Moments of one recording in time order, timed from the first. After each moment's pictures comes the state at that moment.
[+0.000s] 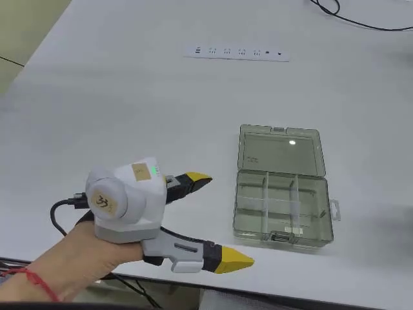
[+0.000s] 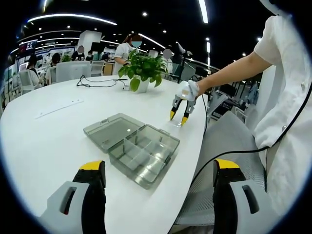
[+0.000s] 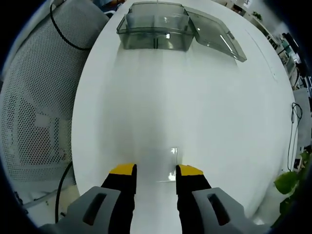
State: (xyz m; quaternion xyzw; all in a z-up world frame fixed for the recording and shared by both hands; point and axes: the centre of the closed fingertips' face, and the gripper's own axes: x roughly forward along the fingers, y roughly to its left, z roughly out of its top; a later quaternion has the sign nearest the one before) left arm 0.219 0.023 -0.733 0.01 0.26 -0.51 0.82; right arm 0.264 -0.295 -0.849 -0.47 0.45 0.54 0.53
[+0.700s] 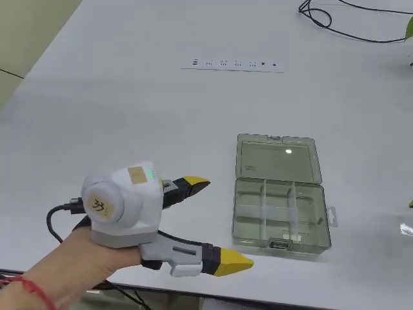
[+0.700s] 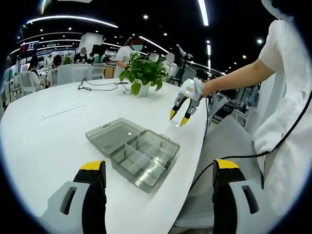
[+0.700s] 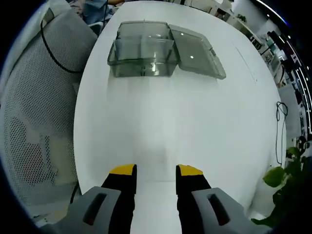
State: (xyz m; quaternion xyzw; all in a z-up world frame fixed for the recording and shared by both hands) left arm 0.223 0.022 -0.719 0.00 0.25 -0.51 0.82; right arm 0.276 -0.258 -0.805 -0.45 0.41 0.51 0.61
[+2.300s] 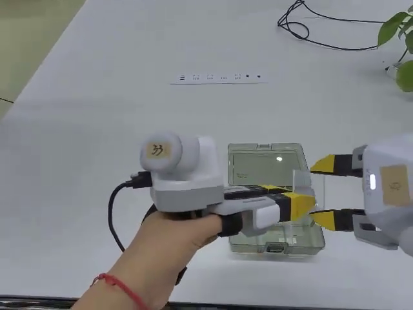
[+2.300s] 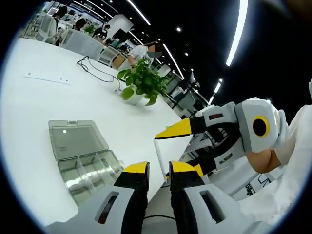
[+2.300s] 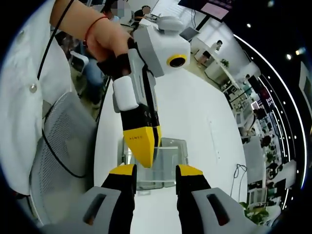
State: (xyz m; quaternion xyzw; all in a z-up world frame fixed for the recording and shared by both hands) left arm 0.234 -0.068 -0.659 -0.24 0.31 -0.49 0.78; right arm 0.231 -0.065 -0.657 -0.48 0.21 0.50 0.69
